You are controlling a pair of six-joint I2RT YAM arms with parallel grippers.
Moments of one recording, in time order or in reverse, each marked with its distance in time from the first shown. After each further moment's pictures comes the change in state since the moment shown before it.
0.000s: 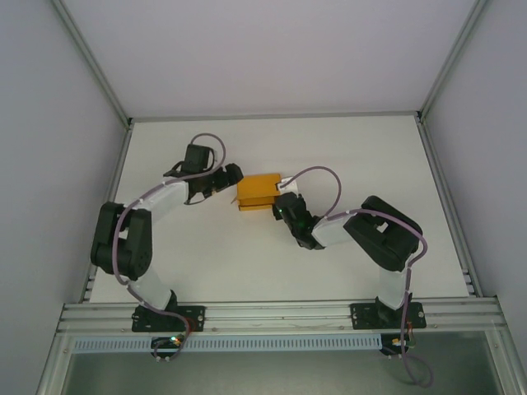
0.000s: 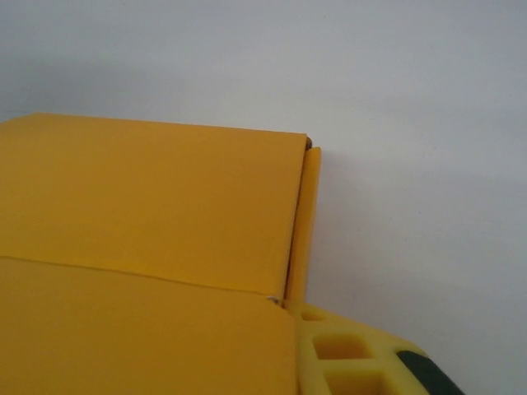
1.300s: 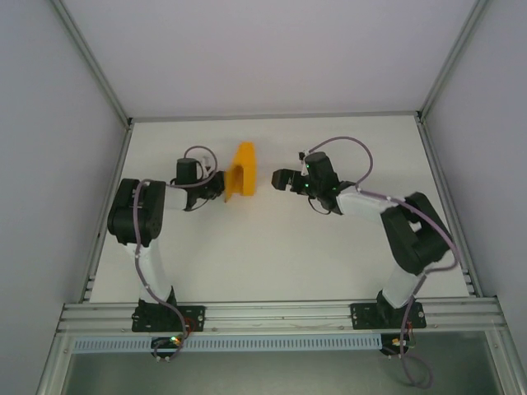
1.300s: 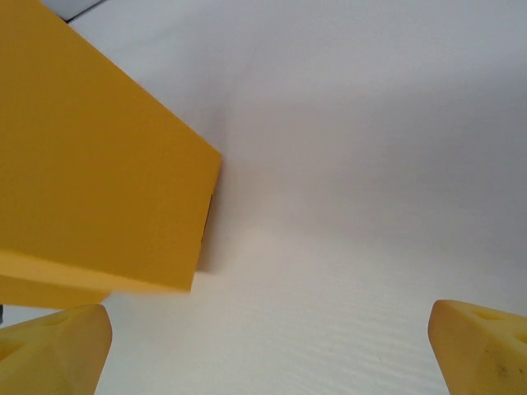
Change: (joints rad) left arm 0.154 0.308 -0.138 0.671 0.360 -0.185; right arm -0.310 -0.111 0.216 -0.438 -0.679 0.338
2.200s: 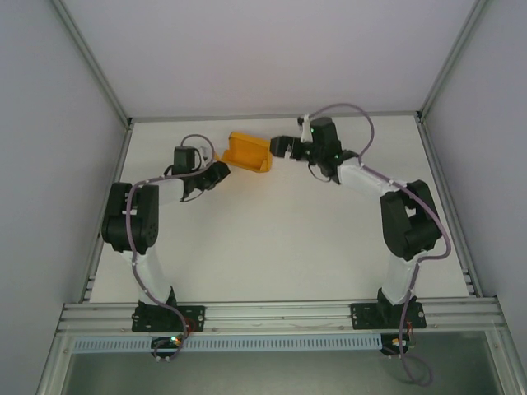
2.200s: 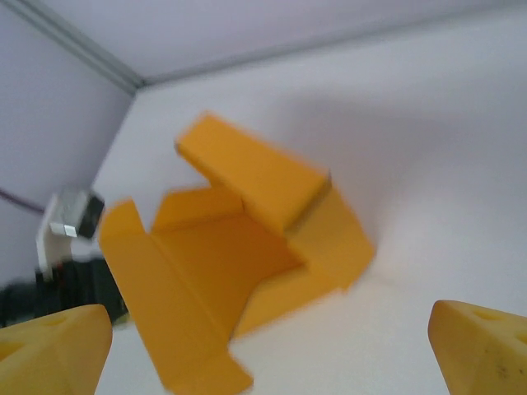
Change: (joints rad) left arm -0.003 -0.095 0.140 -0.314 -0.116 0.132; right arm -0.105 0.105 0.392 -0.129 -0.119 -0.162
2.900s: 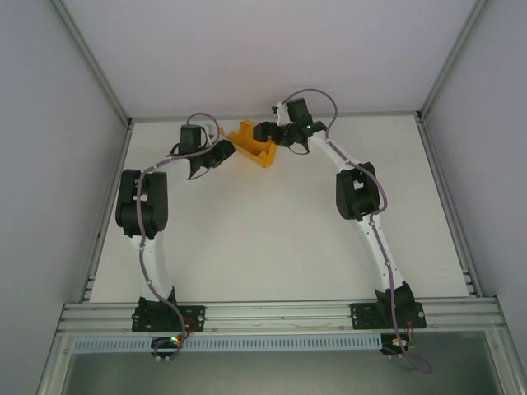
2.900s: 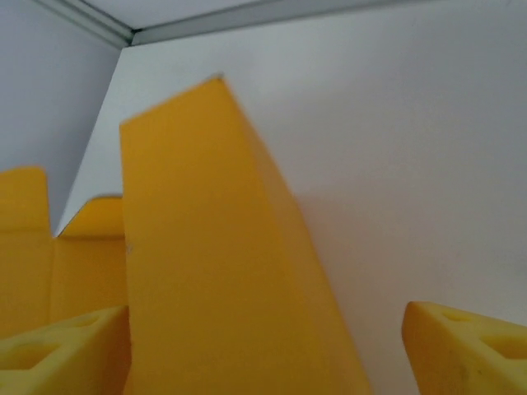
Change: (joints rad) left arm -0.021 0.199 0.359 -0.087 -0.009 0.015; right arm -0.018 0.774 1.009 -0.436 -0.288 -0.004
